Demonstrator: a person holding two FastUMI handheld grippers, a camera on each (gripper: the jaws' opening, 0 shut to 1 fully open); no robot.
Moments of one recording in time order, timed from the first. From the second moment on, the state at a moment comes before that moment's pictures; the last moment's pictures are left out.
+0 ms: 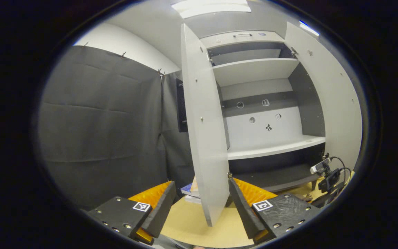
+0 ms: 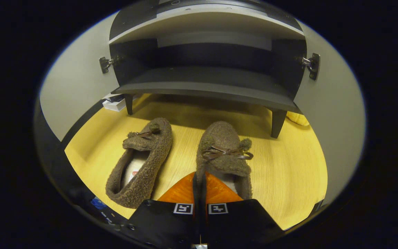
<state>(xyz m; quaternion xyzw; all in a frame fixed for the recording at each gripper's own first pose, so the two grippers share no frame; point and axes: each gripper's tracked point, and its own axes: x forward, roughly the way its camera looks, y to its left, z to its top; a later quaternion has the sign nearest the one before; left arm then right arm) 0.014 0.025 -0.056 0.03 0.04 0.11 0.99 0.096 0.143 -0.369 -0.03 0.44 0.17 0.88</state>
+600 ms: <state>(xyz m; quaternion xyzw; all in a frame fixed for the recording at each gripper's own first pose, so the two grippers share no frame) 0.023 -0.020 -0.045 0.02 0.03 0.06 1.00 0.108 0.136 -0.256 0.02 0.36 0.20 0.91</state>
